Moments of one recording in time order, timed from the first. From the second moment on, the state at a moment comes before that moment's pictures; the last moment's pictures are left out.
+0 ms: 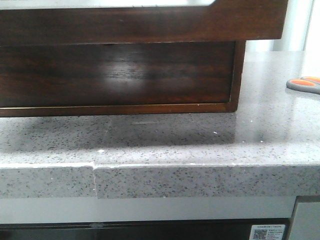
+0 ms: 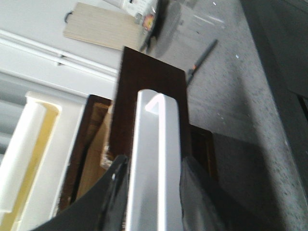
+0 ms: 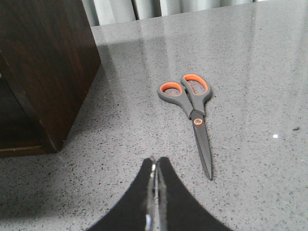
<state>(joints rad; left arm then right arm) -0.85 0.75 -0.49 1.22 -0.21 0.00 -0.04 0.30 -0.28 0.17 0.30 -0.05</state>
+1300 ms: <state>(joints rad) -0.85 0.32 -0.50 0.58 0.07 0.00 -0.03 1.27 -1.04 0.01 0.72 -0.03</state>
